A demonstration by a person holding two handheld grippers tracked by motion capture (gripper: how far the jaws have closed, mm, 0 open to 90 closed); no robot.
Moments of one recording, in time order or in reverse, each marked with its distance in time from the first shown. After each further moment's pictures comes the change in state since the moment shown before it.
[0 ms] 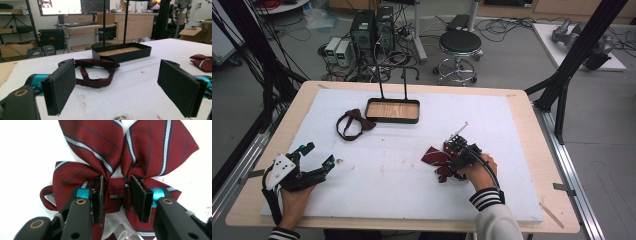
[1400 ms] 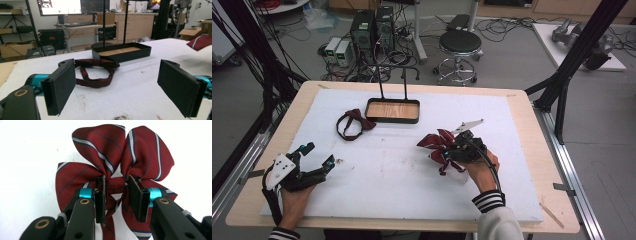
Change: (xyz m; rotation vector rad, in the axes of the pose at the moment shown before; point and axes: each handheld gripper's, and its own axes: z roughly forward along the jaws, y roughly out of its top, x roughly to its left) left arm 0.000 0.000 0.000 0.001 -0.001 0.002; right arm 0.001 -0.004 -0.034 -0.399 0.035 -0.029
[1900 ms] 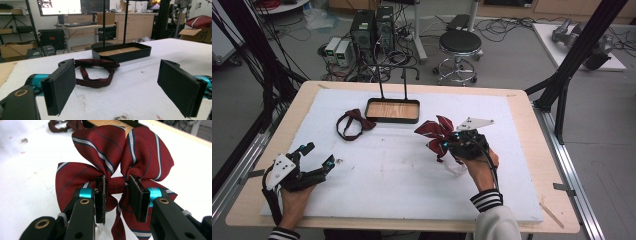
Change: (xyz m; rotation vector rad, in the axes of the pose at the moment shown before) left arm 0.000 0.000 0.000 0.000 0.000 0.000; right arm 0.002 0.005 -0.015 -0.220 -0.020 -0.004
